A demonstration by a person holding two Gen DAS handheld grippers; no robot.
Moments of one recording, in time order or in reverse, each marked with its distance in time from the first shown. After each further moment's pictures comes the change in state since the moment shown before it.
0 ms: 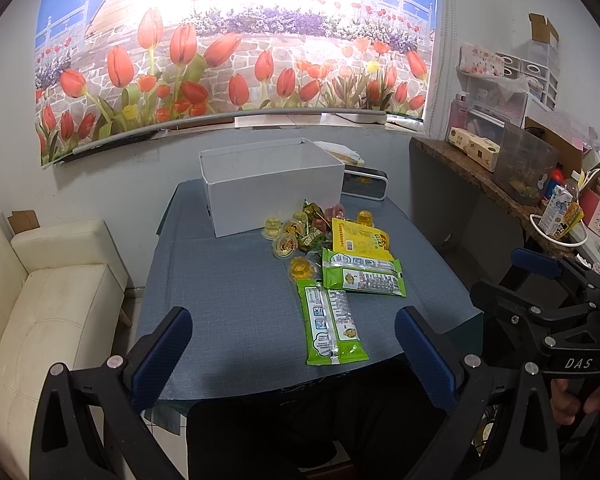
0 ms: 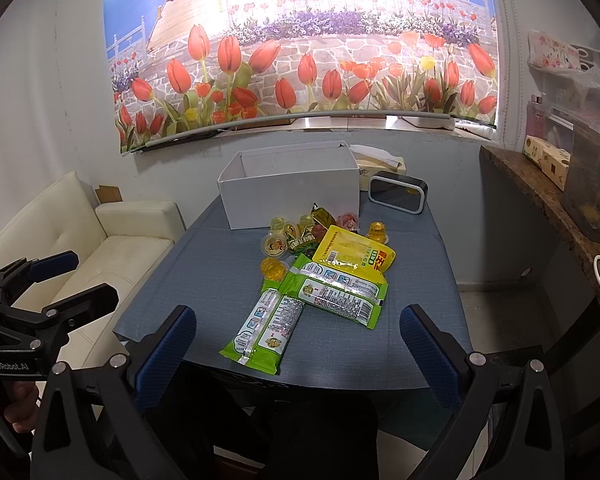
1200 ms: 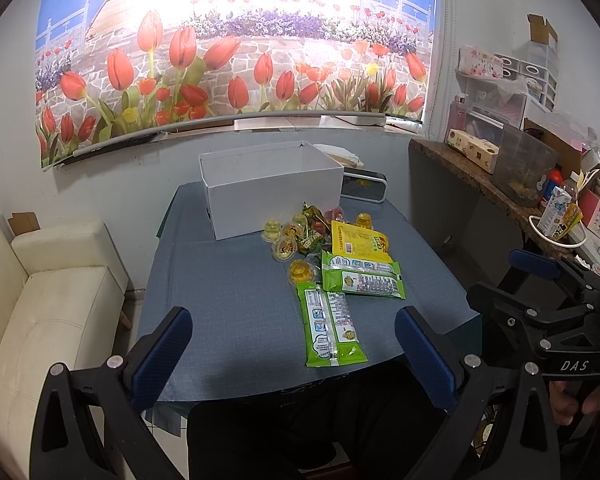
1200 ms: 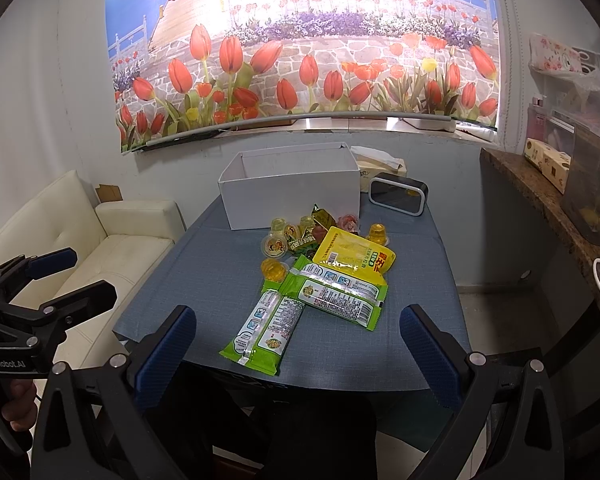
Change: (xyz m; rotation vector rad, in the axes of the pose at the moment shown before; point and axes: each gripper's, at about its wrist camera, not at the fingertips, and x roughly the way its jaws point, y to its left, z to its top) left arm -0.006 0.000 0.004 0.002 -0.006 -0.004; right arm -0.001 0.000 0.001 -0.005 0.003 -0.004
